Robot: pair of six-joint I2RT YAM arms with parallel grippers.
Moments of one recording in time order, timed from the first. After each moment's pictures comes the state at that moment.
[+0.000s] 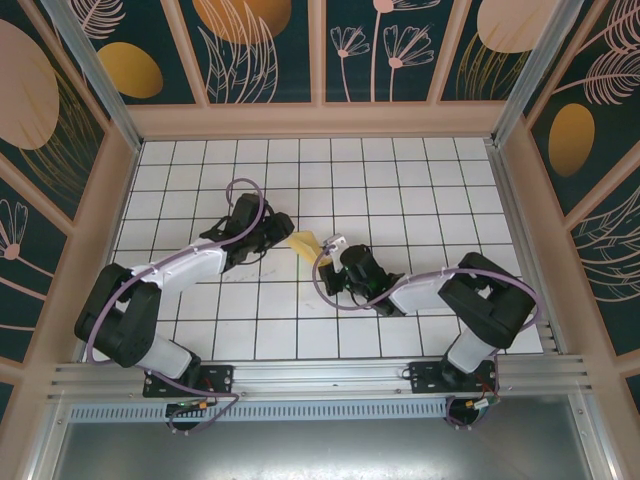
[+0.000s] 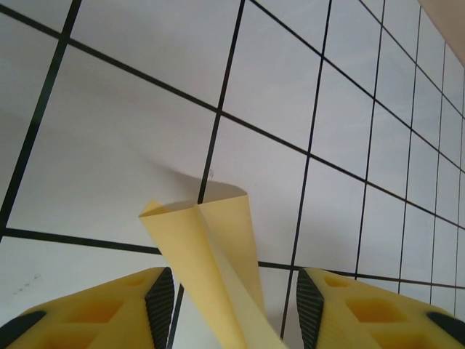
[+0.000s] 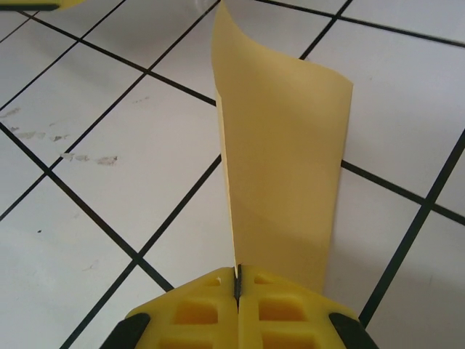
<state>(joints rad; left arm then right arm) -0.52 1.50 0.83 -0.09 0.06 -0.97 0.88 1.62 0.53 0.52 0.01 0.29</state>
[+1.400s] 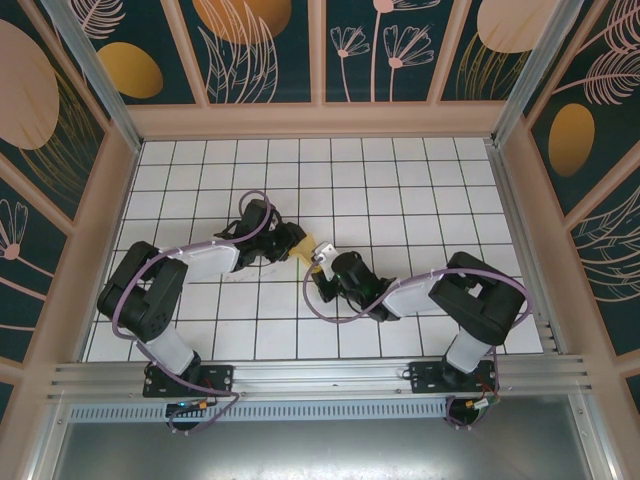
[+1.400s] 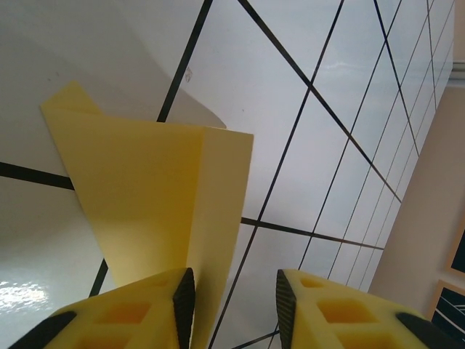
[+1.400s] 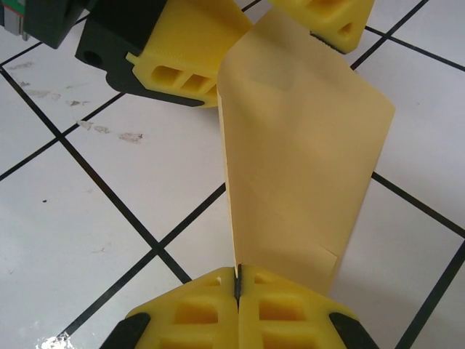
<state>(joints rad) -0.52 1.67 0.81 0.09 0.33 -1.25 0.96 1.67 0.54 0.56 0.09 0.12</state>
